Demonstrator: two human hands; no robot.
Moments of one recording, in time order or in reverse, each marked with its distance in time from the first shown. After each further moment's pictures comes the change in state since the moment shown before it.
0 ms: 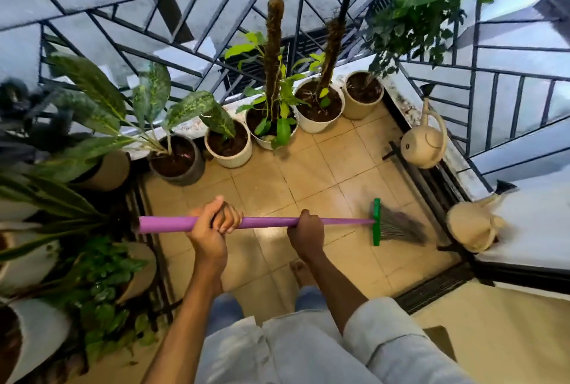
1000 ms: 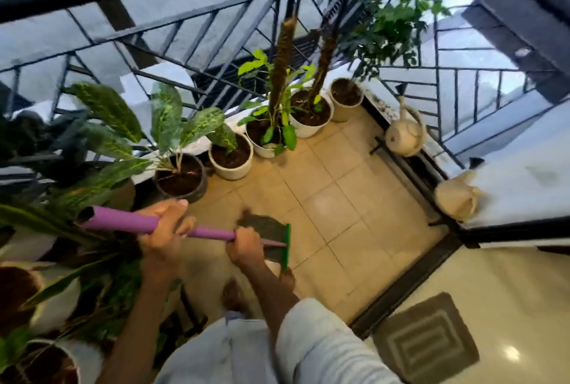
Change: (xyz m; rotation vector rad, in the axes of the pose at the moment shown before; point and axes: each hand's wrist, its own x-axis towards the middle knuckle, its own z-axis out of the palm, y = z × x) left_hand 0.033 0.180 -0.177 0.188 -0.003 0.137; right_hand -0.109 -0.263 0.113 0.073 -0.197 -0.126
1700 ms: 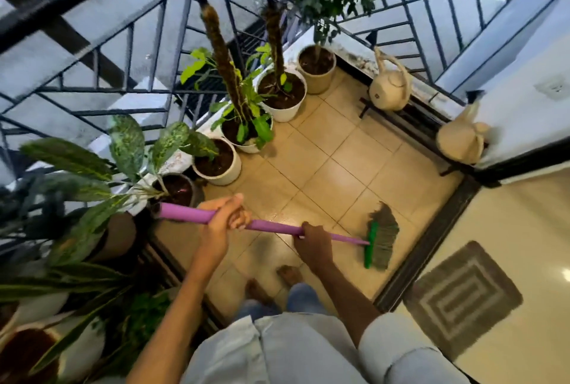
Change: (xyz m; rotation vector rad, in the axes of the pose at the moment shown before) left_hand -0.013 -0.088 0.160 0.238 -0.523 -0.237; right_hand -0.012 0.225 -0.047 0.153 0.324 0.276
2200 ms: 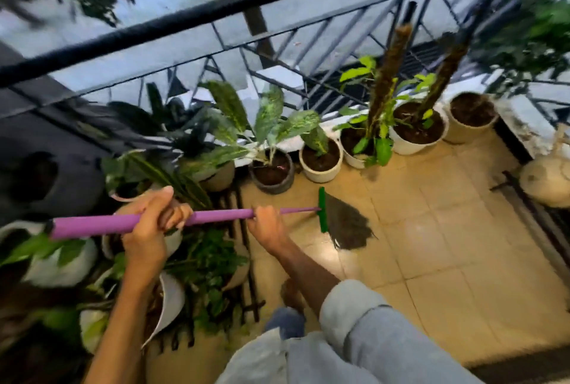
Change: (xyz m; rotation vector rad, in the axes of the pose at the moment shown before) left_hand -0.153 0.100 -0.196 0.108 0.791 0.345; right_hand -0.056 -0.284 0.096 -0.127 -0.440 -0.738
